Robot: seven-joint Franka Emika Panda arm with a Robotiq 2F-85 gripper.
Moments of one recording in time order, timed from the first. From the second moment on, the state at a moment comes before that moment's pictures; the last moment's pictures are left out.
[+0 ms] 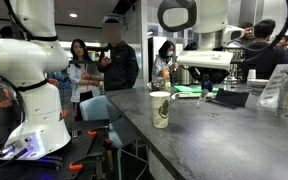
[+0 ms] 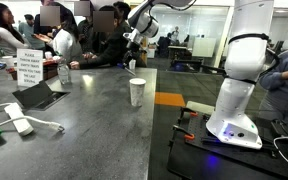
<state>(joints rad) -0.34 0.18 0.08 -2.08 0.67 2.36 -1.45</state>
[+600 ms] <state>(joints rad) -0.22 0.04 0.04 -2.20 0.80 2.39 -1.52</state>
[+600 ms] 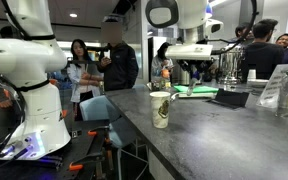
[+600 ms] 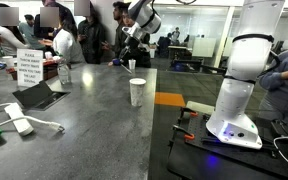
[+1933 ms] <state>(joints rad) -0.11 -0.25 -0.14 -2.46 0.95 2.07 -1.83</state>
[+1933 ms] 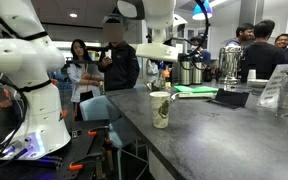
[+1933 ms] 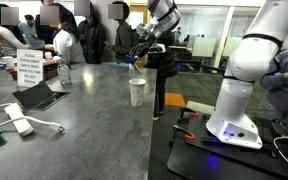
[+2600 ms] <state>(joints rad) -0.11 -0.13 -0.15 -2.43 1.06 2.07 -1.96</state>
